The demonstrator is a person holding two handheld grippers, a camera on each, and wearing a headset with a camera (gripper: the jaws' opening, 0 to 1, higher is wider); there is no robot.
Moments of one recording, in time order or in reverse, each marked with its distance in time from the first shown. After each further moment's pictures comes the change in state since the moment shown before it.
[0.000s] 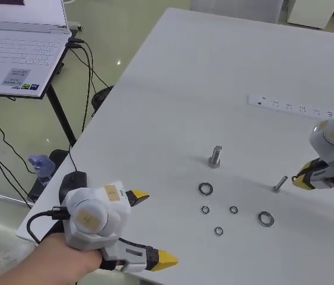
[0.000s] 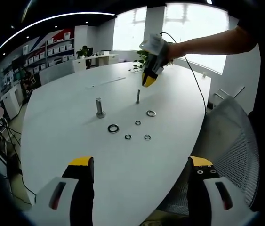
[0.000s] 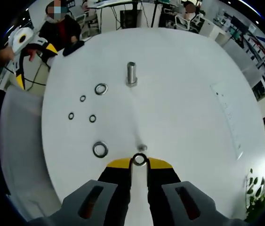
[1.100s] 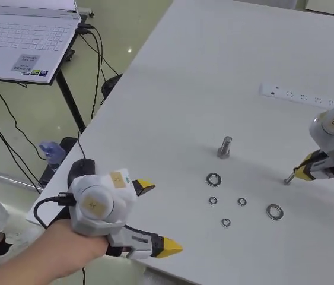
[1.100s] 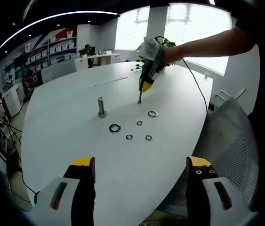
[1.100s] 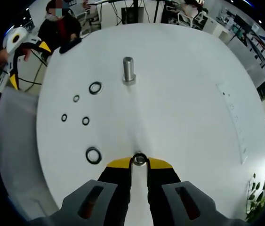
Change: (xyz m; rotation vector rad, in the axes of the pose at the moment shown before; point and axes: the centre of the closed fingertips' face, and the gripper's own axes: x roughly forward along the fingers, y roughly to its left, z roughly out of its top) left arm -0.002 0.001 0.005 -0.020 -0.010 0.011; right arm 0.028 -0.007 0.002 -0.005 0.026 0.027
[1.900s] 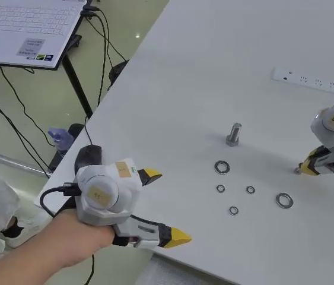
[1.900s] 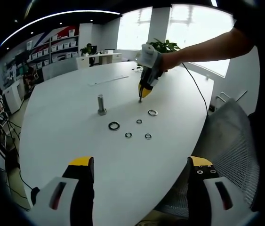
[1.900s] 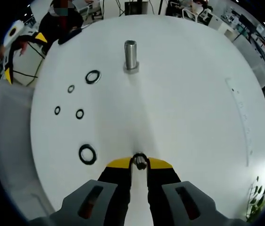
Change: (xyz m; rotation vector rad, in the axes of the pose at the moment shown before) left arm 0.003 -0.001 -0.009 -0.022 0.009 0.003; right arm 0.031 0.003 -0.009 -0.027 0.045 0.019
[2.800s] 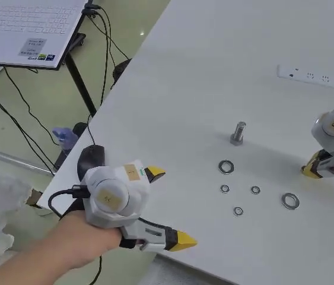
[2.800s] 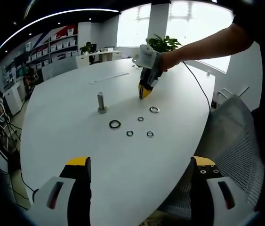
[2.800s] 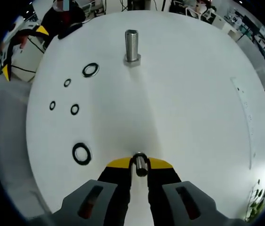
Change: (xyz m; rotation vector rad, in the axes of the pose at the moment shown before) left arm 0.008 0.002 -0.002 0.020 0.031 0.017; right arm 0.015 0.000 -0.006 -0.021 0.015 0.008
